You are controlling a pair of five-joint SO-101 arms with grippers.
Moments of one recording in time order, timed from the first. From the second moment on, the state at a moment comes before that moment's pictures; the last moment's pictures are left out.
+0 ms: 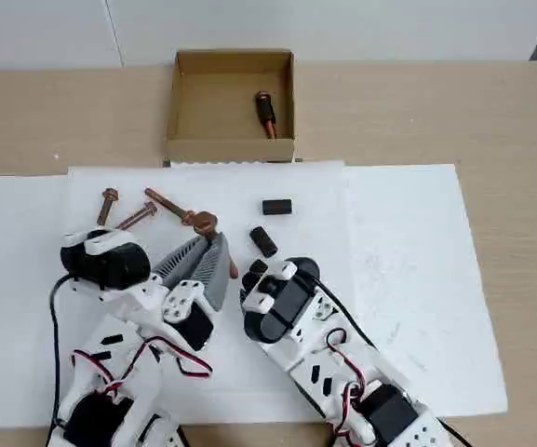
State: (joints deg) left arm 24.4 -103.3 77.4 46.9 32.1; right arm -43.3 -103.4 89.9 43.3 6.4
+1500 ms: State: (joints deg) left arm 29.8 -103.6 82.6 45.8 35.1; right arm -43.3 -103.3 90.1 43.3 7.8
